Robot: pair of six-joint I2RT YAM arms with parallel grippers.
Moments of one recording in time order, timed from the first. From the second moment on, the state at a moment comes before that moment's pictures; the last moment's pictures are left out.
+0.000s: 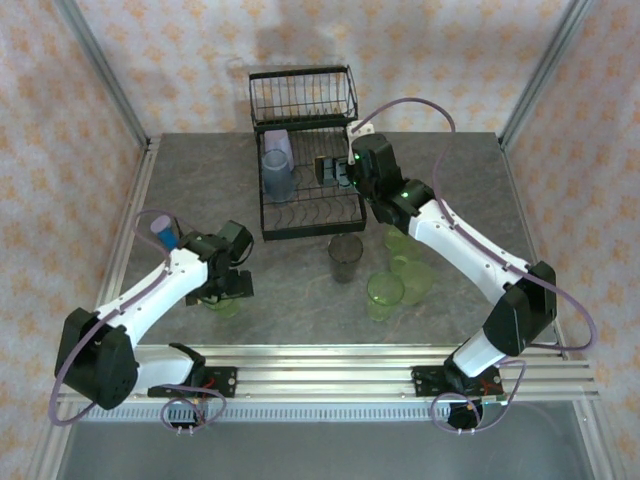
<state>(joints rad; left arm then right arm) -0.39 1.26 0.86 -1.15 -0.18 -0.69 0.65 1.55 1.46 -0.33 0.25 0.23</state>
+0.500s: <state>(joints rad) -0.38 1.29 0.83 -1.07 -0.13 -0.66 0.65 1.55 1.44 -0.33 0.25 0.23</state>
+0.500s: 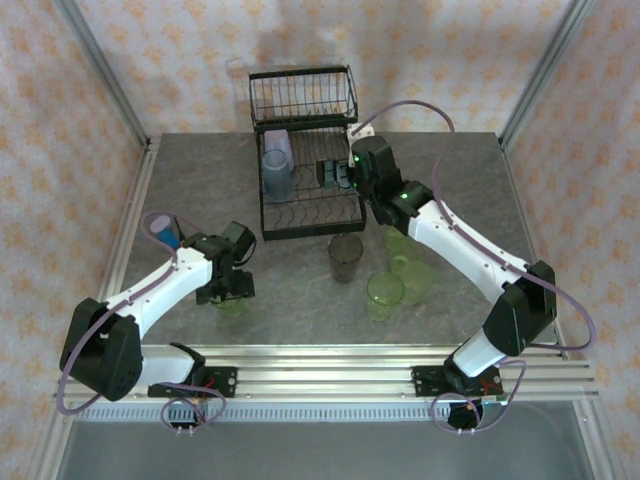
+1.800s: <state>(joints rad) -0.38 1.03 0.85 0.53 -0.04 -0.42 0.53 1.66 1.36 0.56 -0.71 1.43</state>
